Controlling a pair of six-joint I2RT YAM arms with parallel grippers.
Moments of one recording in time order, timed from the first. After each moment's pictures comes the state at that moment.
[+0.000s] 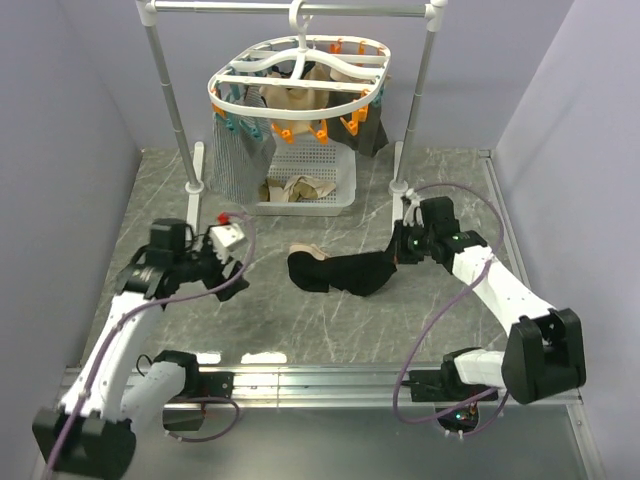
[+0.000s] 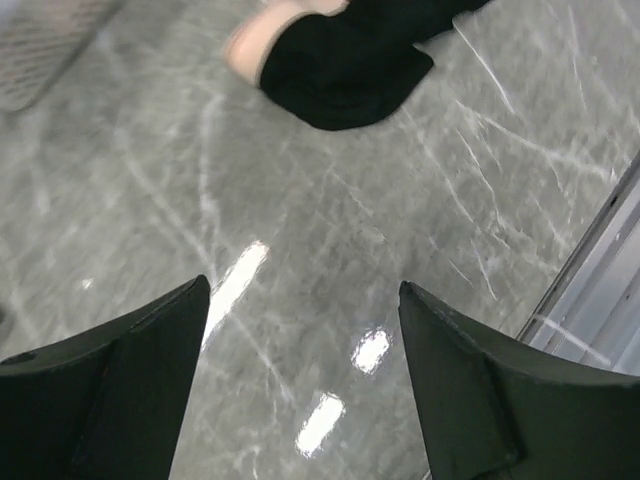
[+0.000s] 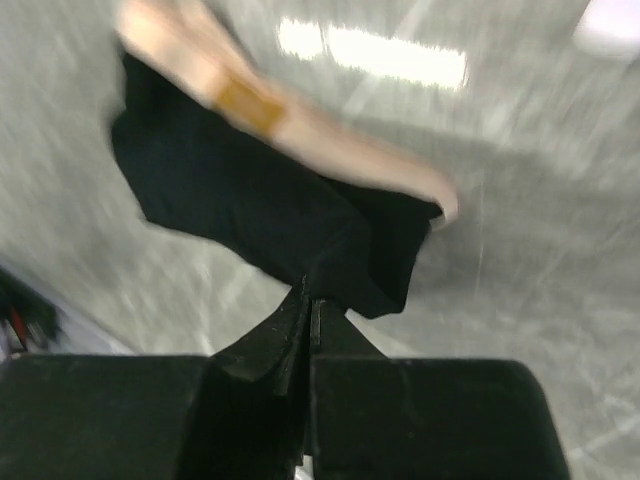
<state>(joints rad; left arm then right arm) -0.10 0.84 0.81 -0.74 0.65 0.53 0.25 1.24 0.85 -0.42 -0.37 0.32</state>
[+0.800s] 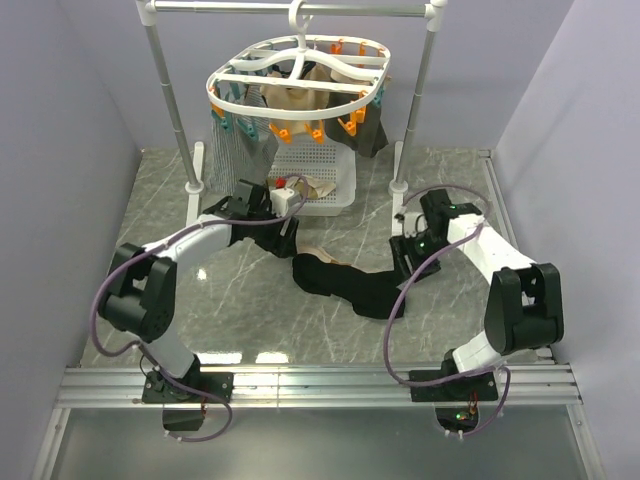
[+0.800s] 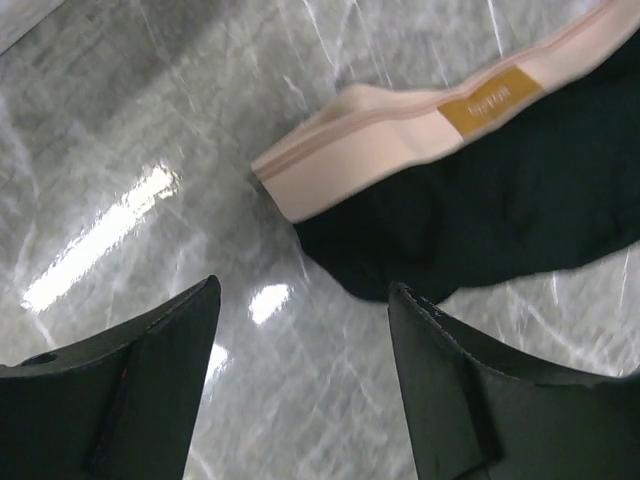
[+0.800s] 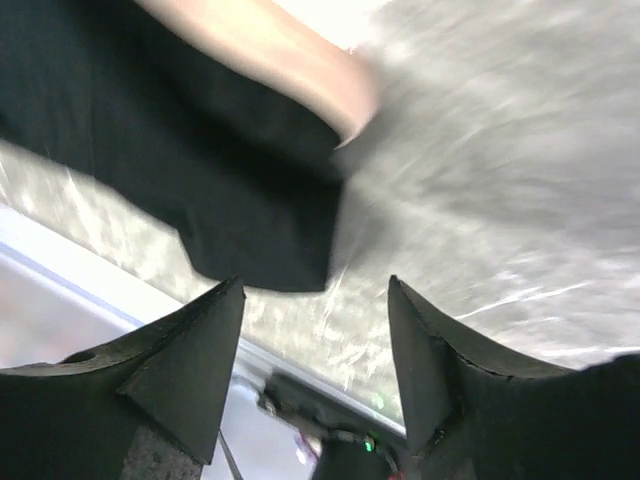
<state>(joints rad) -0.41 1.64 1.09 -0.35 0.42 0.11 0.17 1.53 1.05 -0.97 -0.38 -0.15</state>
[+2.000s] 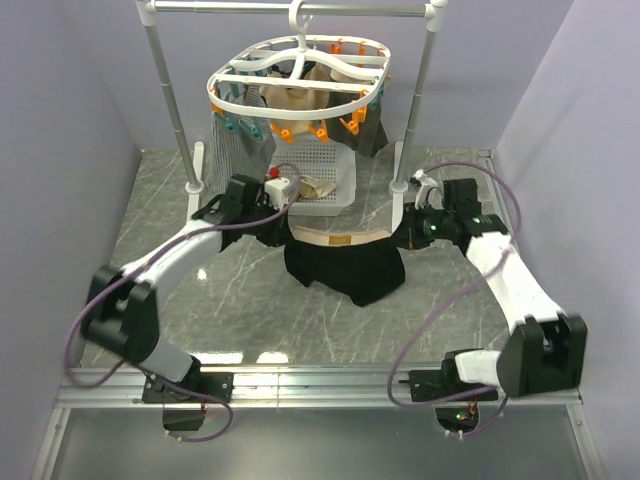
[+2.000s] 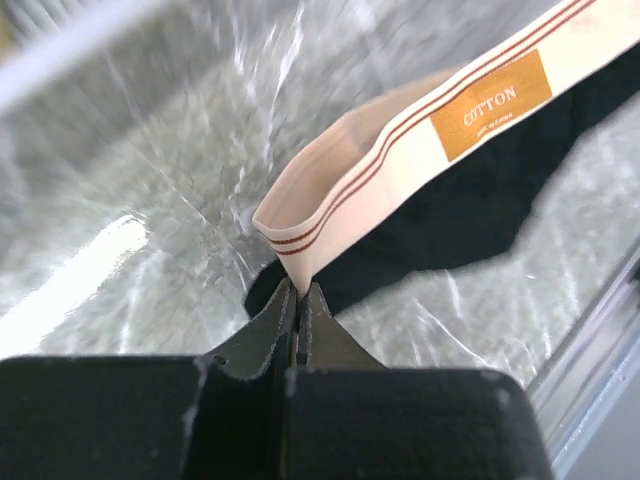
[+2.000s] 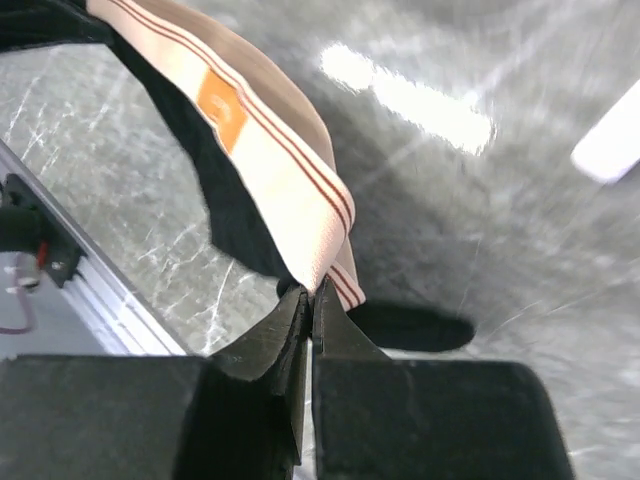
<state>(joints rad) -0.43 1.55 1.10 -0.34 0.46 -0.04 0.11 1.33 1.03 -0.60 -0.65 0.03</state>
